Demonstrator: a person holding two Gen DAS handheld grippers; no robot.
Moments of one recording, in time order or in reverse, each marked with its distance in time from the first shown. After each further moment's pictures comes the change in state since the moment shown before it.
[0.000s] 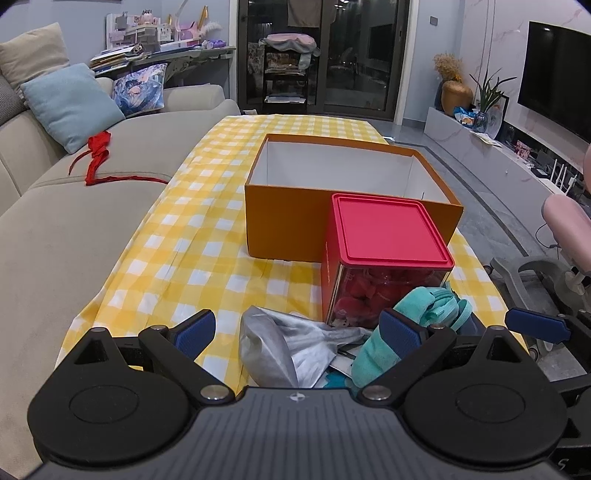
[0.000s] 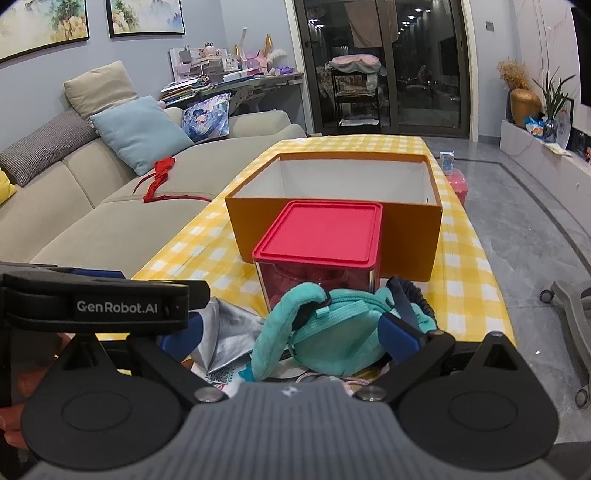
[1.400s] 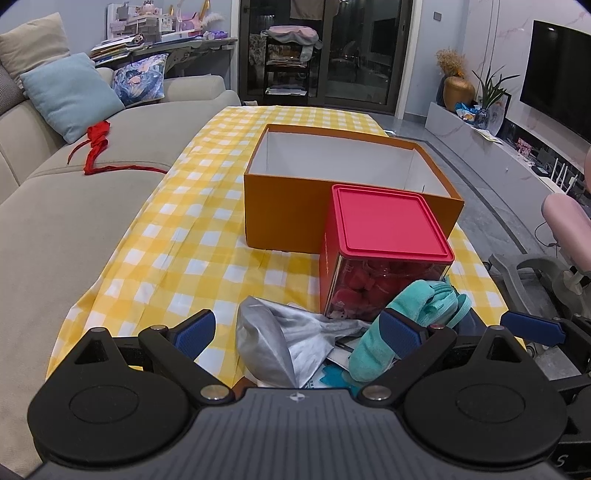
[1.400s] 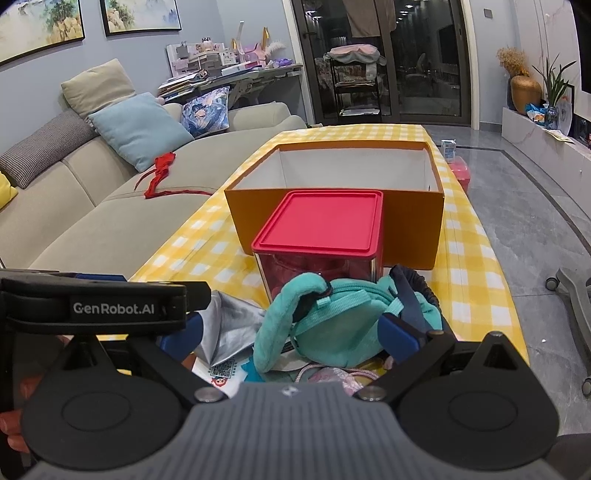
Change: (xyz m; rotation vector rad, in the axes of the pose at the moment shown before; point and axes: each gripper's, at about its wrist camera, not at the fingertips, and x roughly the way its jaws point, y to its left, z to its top) left arm 0.003 0.000 -0.002 -0.019 0.030 -0.006; right arm 0.004 -0.005 -0.003 0.032 0.032 0.020
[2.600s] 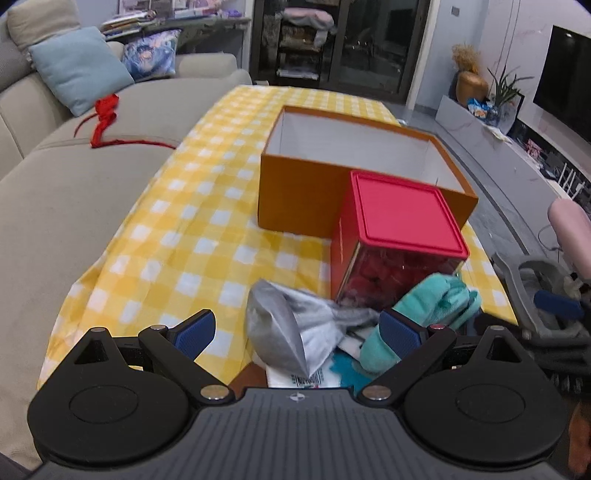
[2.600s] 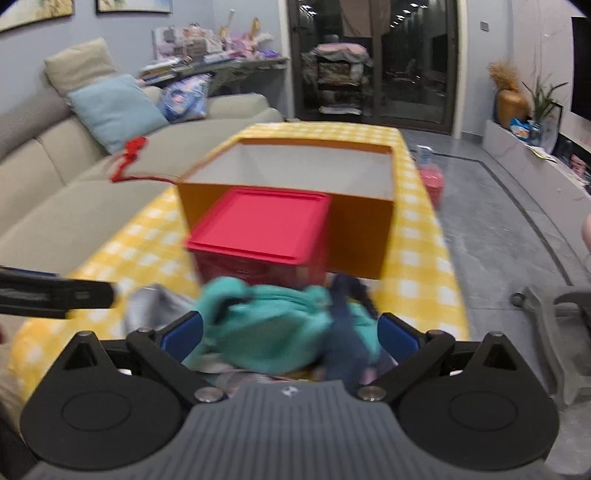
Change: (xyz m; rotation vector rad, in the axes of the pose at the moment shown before) left arm 0.006 0.016 0.001 -0.052 0.069 -0.002; right arm 0.007 -0.028 0.009 -0.073 0.016 -0.090
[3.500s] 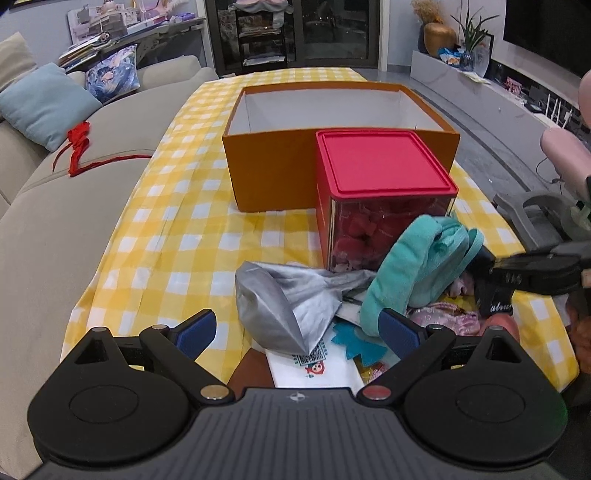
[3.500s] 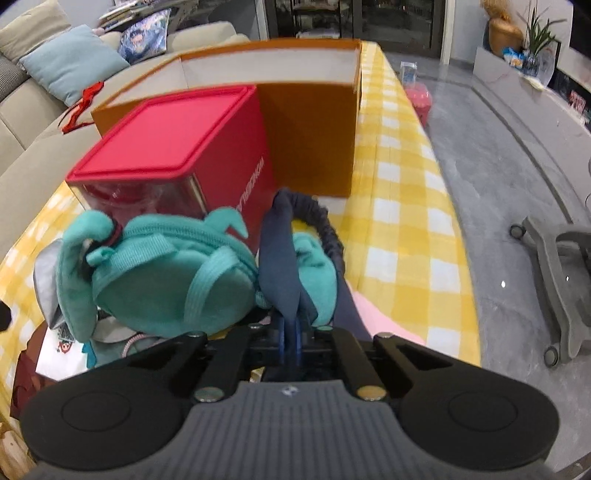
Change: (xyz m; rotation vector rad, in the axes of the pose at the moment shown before) left arm 0.012 -0.025 -0.015 0.200 0.048 0.033; right arm 0.088 -0.062 -0.017 0.074 0.270 -0.046
